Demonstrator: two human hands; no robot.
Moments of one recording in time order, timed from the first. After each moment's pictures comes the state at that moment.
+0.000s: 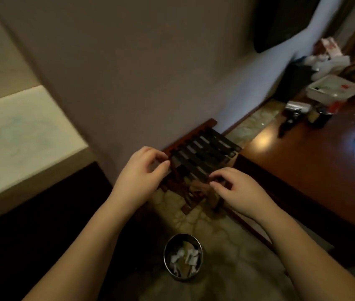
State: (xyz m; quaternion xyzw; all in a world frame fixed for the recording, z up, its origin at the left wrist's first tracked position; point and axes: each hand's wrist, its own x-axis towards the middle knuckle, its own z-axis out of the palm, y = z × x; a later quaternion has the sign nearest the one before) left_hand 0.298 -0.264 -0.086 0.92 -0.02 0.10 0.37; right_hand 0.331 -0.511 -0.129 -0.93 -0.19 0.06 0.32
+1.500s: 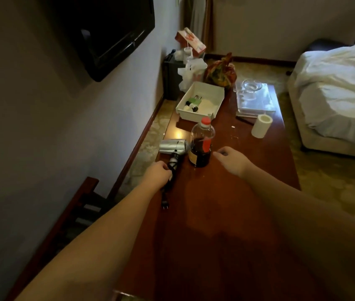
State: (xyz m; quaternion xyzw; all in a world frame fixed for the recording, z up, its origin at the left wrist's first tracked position) left_hand 0.882 -0.784 -0.252 0.92 -0.10 -0.23 0.31; right_hand 0.787 -1.010 -0.210 -0.88 0.27 0.06 0.39
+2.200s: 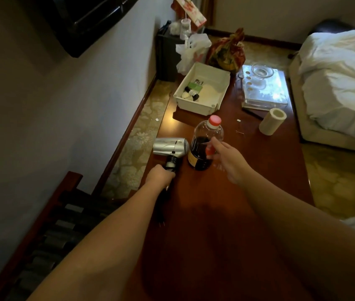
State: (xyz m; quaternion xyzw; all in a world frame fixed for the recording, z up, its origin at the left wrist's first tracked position) left_hand 0.944 -0.827 -0.332 0.89 0.03 -0.33 0.31; right_hand 0.855 -1.008 -0.252 -0.65 0.33 0.00 0.68
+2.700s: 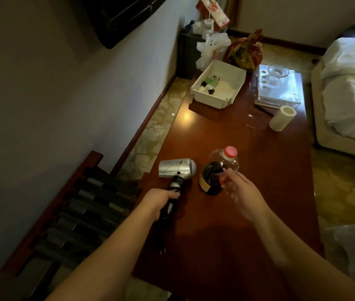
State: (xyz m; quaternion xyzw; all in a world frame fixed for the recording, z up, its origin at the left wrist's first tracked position) left_hand 0.805 -0.742 -0.286 0.68 0.22 -0.43 0.55; right_hand 0.714 -0.964 -0.266 -0.62 0.27 0.03 0.74
